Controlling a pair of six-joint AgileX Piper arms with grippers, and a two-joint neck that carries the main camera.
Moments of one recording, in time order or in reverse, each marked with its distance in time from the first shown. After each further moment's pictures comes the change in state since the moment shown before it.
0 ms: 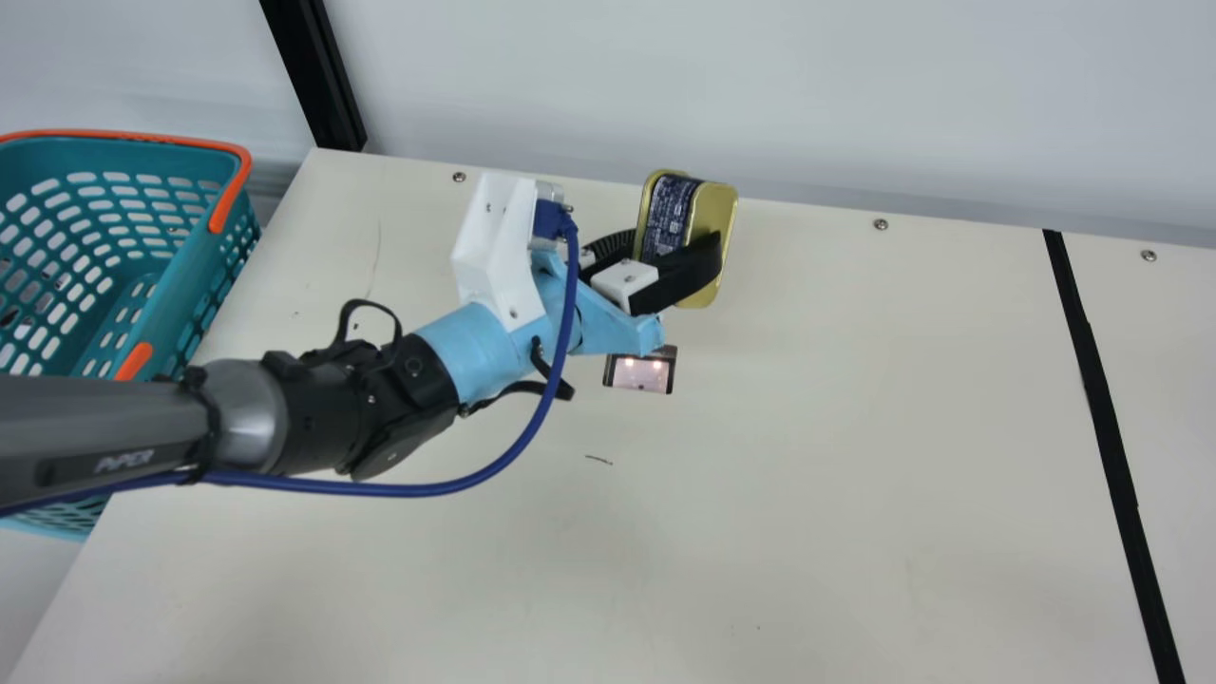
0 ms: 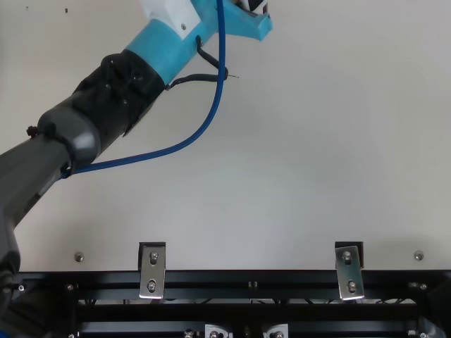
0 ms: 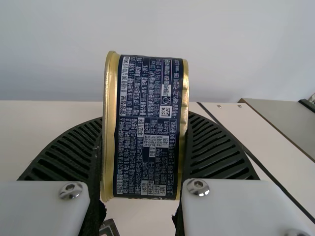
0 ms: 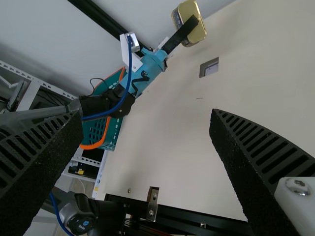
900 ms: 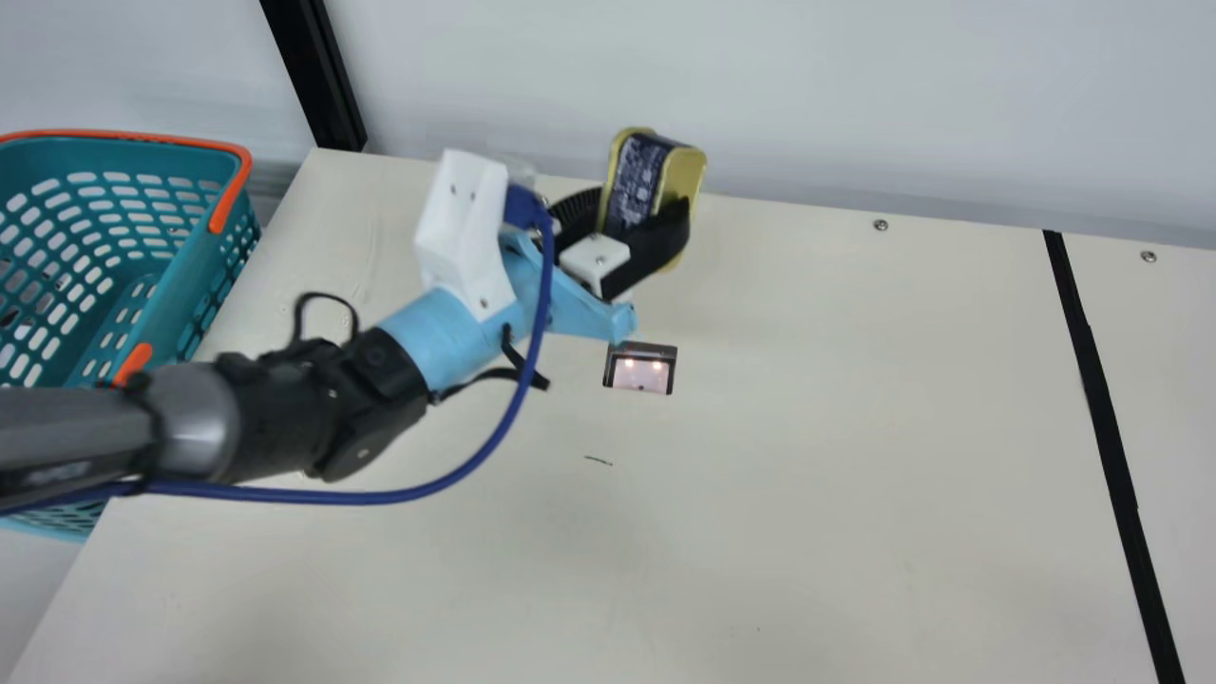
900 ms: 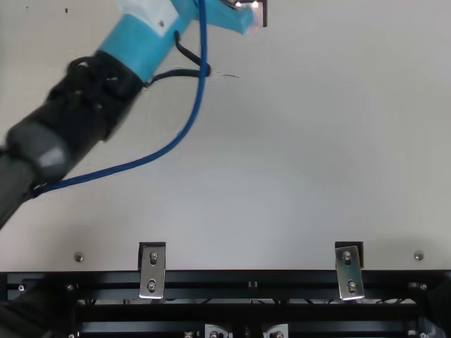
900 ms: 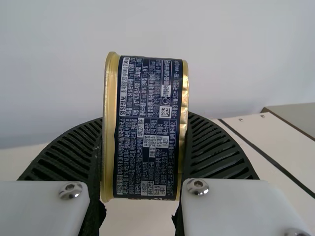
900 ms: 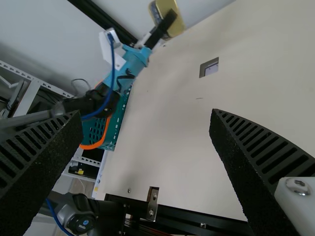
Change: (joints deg) left arm 2.1 -7.9 2.1 -3.4 3.1 11.0; right arm 0.0 0.0 0.0 0.0 0.0 0.0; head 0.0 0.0
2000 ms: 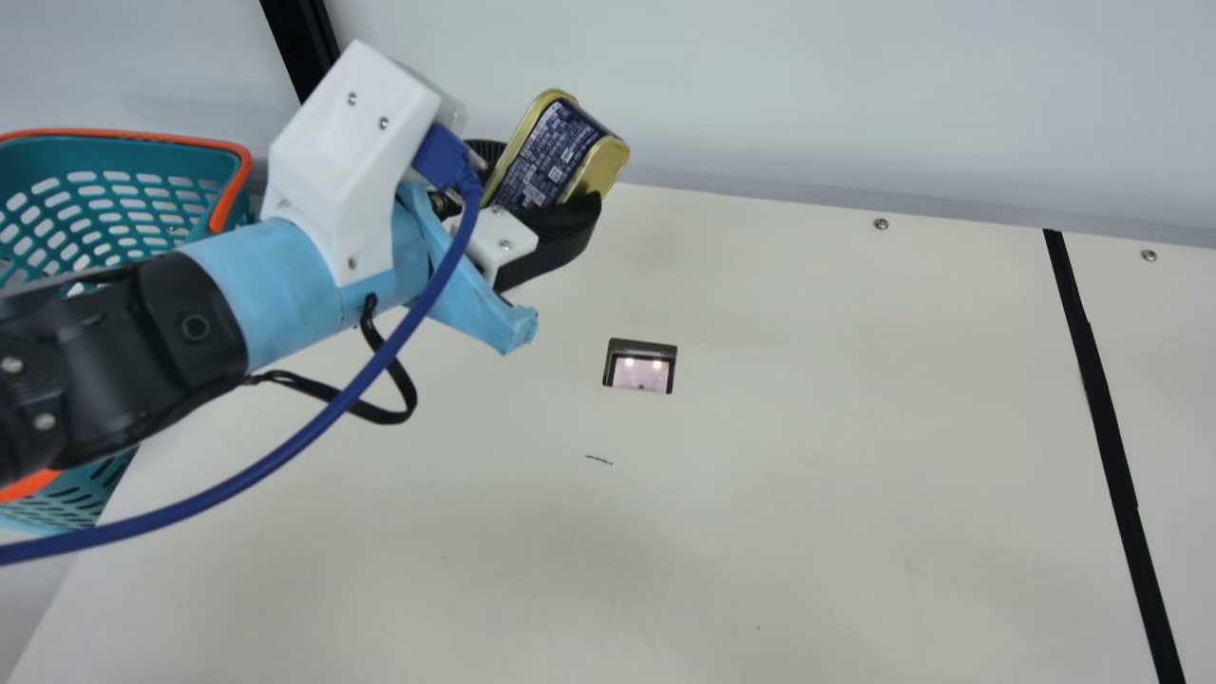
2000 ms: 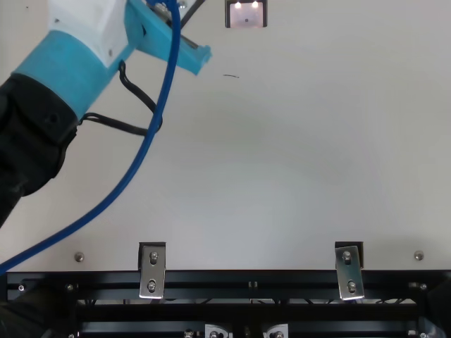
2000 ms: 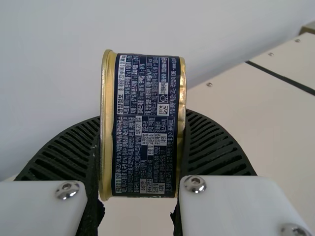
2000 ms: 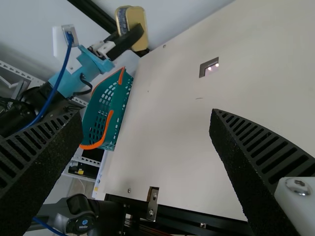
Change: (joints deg) left arm 1.5 -22.8 -1.4 38.6 36.3 -20.3; right arm 0.0 0.0 0.0 0.0 0.0 0.0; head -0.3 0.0
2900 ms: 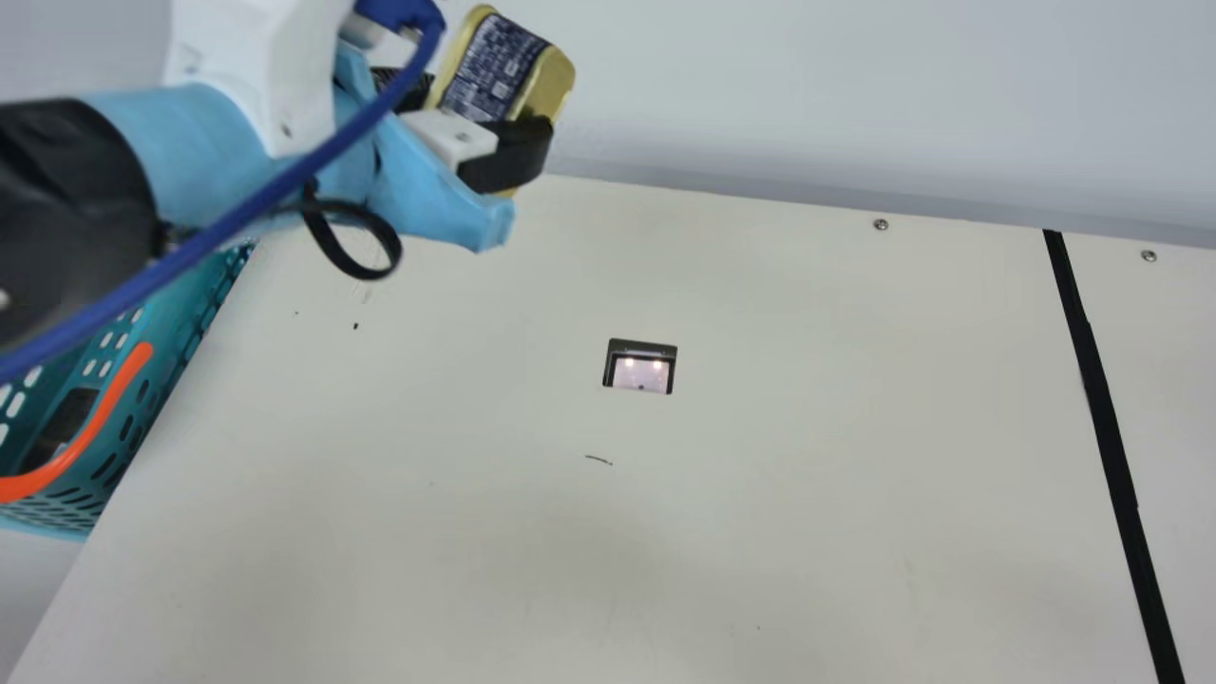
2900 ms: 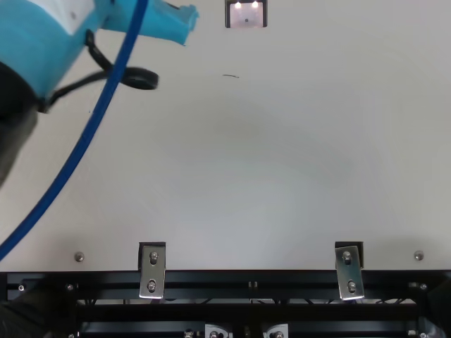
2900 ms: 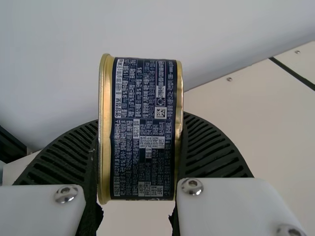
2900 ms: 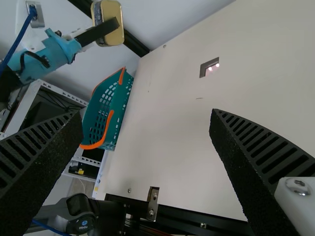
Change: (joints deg) left arm -2.3 -3.5 -17.6 -46.0 33.5 43.1; right arm 0.0 0.0 0.0 0.0 0.0 0.0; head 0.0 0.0
